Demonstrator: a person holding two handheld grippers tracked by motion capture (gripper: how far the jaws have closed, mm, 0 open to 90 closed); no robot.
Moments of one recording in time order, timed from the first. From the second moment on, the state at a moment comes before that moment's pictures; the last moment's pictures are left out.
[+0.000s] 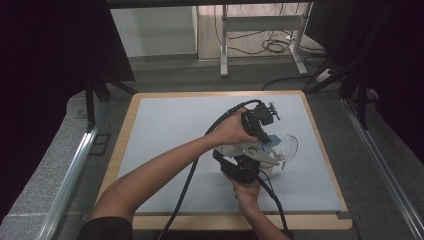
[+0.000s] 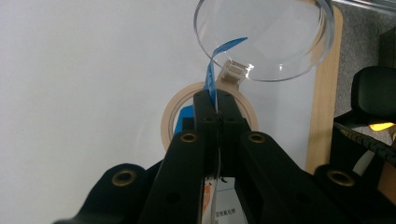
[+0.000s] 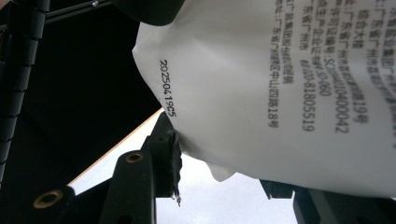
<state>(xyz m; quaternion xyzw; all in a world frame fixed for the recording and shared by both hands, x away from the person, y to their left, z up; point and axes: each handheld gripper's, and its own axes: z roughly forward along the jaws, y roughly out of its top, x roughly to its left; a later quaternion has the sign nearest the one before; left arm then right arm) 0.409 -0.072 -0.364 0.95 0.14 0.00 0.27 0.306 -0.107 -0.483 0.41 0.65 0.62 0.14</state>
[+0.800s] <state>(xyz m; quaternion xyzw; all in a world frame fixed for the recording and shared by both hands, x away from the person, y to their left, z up) 0.409 -0.072 -0.364 0.95 0.14 0.00 0.28 0.307 -0.107 -0.482 0.41 0.65 0.62 0.14</state>
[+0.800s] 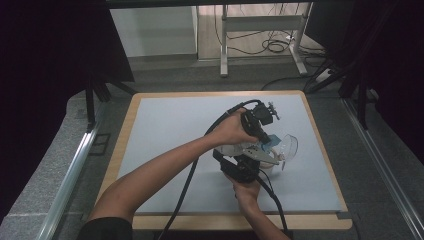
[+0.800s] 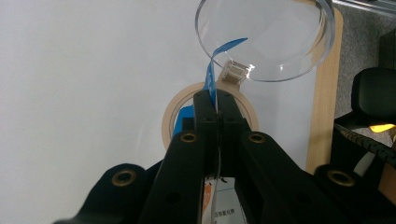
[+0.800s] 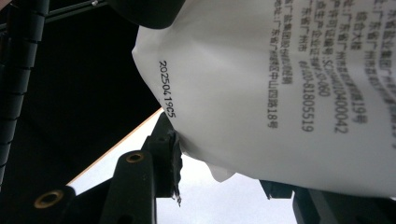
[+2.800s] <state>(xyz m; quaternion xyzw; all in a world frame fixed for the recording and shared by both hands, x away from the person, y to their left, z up) 0.411 -0.075 -0.360 0.95 0.14 0.00 0.27 0.310 -0.107 -0.479 0.42 0.64 0.63 0.14</state>
